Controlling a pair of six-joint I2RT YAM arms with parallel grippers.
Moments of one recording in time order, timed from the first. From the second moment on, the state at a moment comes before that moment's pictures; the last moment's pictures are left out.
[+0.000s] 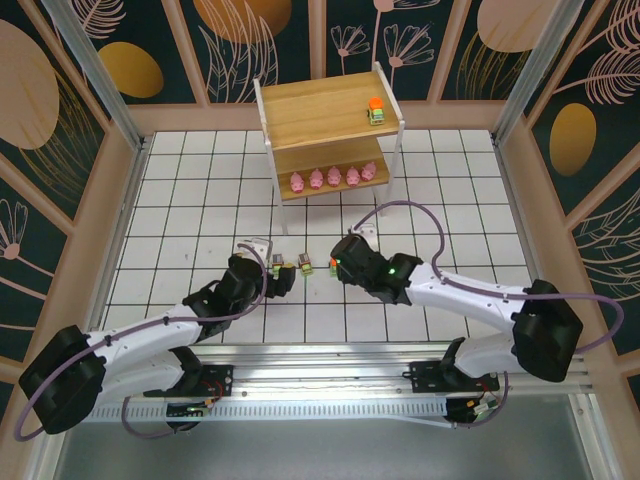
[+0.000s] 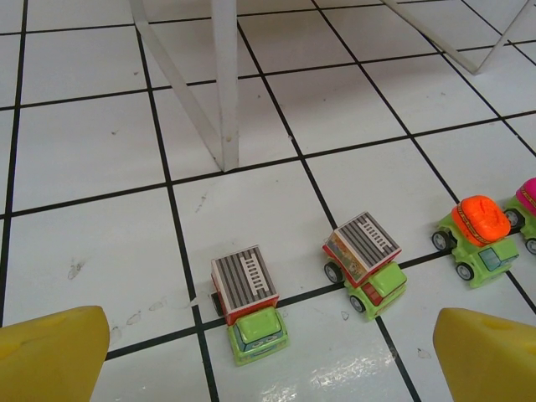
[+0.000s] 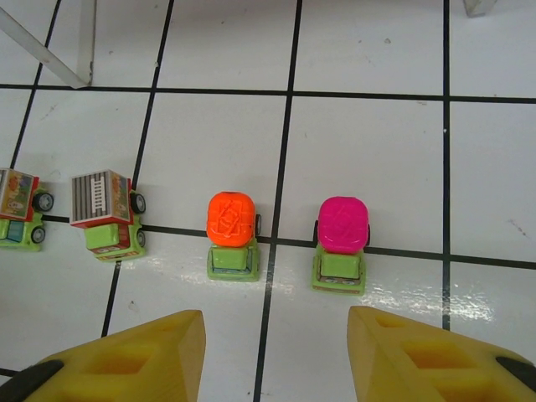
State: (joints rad) left arm -0.82 1.05 0.36 0.12 -0.36 -0.38; right arm 0.99 1.33 0.84 -0.48 0.42 0.75
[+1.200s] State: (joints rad) left arm -0.82 1.11 0.37 0.12 -0.36 -0.39; right arm 0.85 1.56 0.80 -0.34 0.33 0.72
